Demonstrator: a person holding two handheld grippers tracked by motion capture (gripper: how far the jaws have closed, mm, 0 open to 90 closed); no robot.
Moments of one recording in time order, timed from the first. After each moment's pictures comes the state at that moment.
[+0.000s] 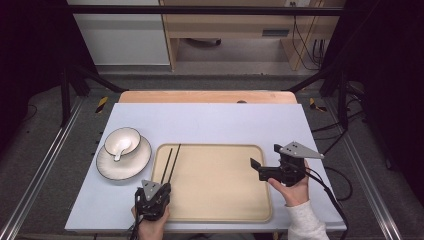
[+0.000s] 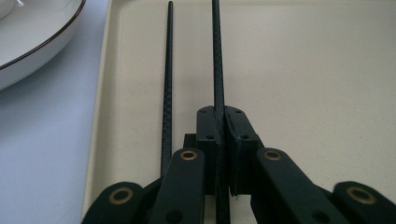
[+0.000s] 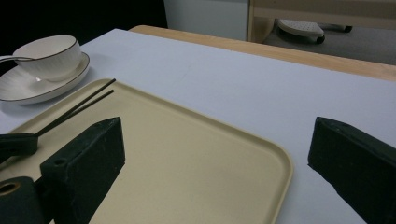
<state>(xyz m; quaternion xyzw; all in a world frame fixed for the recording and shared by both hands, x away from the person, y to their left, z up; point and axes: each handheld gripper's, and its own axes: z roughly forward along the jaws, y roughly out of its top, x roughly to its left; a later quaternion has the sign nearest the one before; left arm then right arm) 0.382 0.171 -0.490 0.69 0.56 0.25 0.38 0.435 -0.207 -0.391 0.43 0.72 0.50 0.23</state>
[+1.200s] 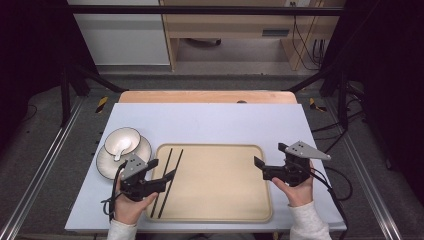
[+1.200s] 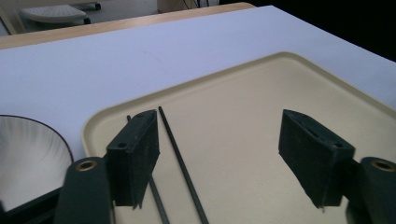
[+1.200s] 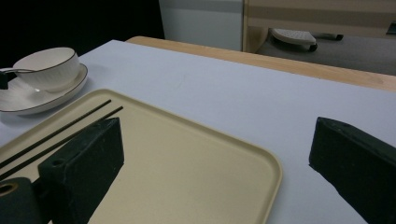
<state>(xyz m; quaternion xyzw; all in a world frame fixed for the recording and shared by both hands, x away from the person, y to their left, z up) 0.415 0.212 -0.407 0.75 0.40 0.20 0.48 0.430 -0.215 -0.384 0.43 0.71 0.51 0.24</state>
